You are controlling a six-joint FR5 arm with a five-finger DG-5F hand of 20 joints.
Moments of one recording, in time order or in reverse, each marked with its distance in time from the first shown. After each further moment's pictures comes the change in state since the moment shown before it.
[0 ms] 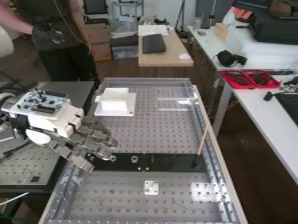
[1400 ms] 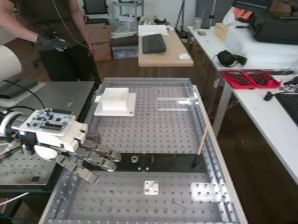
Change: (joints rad) arm -0.016 -0.118 -0.054 0.202 -0.022 -0.043
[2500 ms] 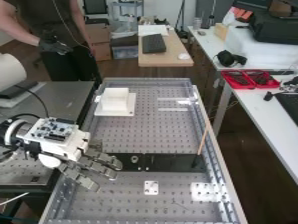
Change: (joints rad) arm -0.005 -0.065 0.004 0.042 0.010 0.020
